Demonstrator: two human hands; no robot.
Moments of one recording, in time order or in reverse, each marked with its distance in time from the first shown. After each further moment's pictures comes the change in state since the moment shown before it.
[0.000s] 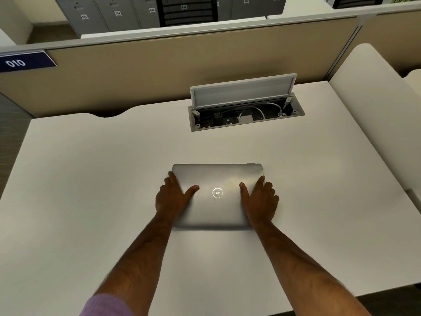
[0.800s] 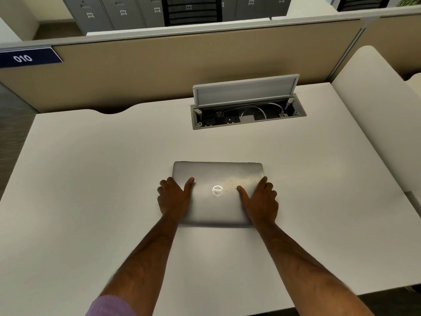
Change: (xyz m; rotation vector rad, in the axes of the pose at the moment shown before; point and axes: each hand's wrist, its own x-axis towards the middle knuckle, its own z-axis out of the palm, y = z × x) left_hand -0.015 0.007 0.012 -0.196 0.149 -0.178; right_hand -0.006 0.013 -0.009 0.050 -0.053 -0.042
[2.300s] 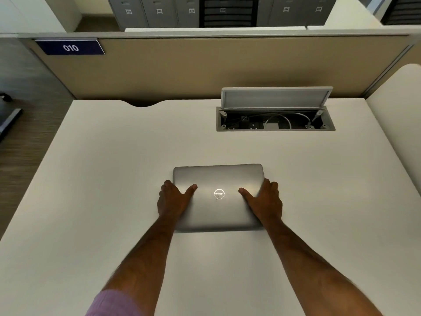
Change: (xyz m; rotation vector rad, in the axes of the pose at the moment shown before) left_hand 0.004 -0.047 -0.031 -0.167 -0.047 -0.179; right_hand 0.018 -0.033 0.004 0.219 -0.095 -0.145
